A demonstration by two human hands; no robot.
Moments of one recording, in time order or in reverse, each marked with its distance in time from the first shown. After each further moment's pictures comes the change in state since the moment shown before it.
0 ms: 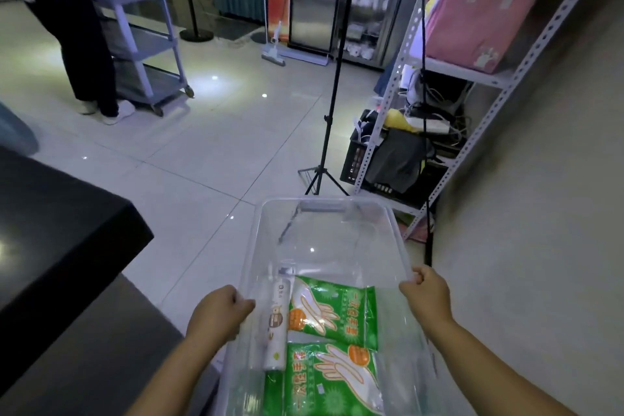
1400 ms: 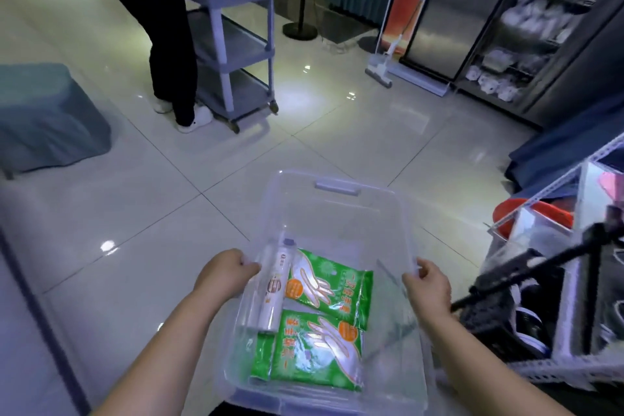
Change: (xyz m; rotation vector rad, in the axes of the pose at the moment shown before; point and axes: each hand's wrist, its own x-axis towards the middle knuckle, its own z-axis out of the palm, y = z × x) left_hand 0.663 0.098 -0.313 -0.133 0.141 -0.254; right_hand 0.511 -0.432 0.458 -0.069 -0.218 -0.109
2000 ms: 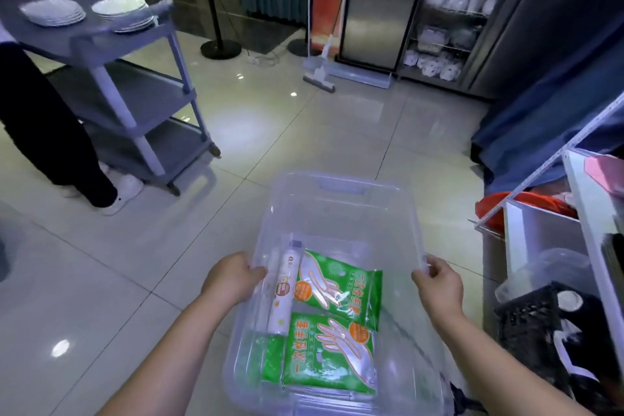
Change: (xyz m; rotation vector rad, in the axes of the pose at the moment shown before) left_hand 0.311 0.219 -0.047 0.257 -0.093 0.239; right_hand 0.265 -0.110 0.068 0.170 0.236 0.111
